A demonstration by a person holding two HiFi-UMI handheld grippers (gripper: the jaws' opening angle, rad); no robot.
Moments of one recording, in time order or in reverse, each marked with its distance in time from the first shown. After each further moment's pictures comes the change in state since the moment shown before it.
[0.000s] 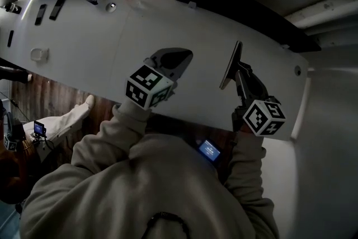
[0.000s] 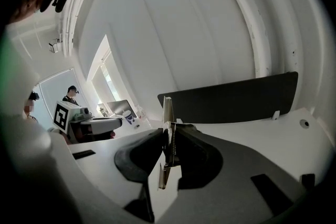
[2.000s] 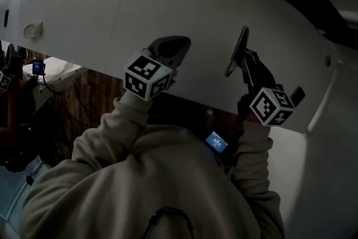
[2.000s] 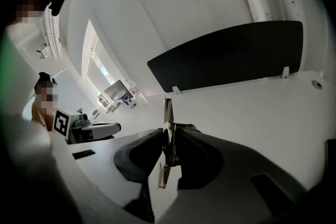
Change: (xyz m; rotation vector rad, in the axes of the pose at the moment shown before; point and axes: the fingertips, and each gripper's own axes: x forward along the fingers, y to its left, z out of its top) left arm -0.141 -0.023 -0.180 -0.195 0.035 0.248; right arm -0.018 0.090 -0.166 -0.005 0.183 0.155
